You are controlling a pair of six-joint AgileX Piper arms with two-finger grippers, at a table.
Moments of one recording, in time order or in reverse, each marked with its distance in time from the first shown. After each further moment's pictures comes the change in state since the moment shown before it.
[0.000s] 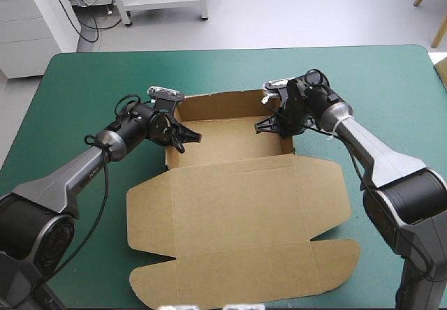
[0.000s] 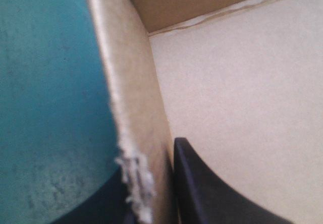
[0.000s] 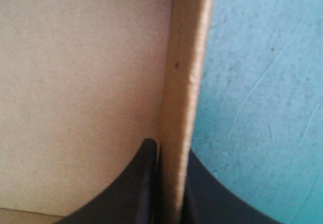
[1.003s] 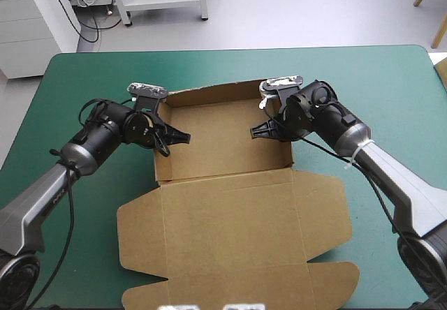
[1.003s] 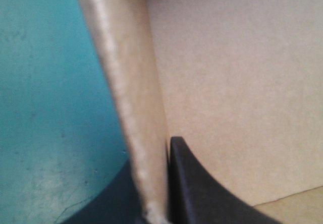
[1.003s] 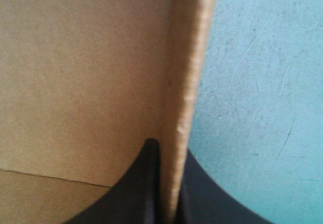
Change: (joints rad) left arm 0.002 -0.206 0.036 -0.042 0.137 0.005; right arm 0.130 -0.259 0.155 -0.110 -0.029 0.176
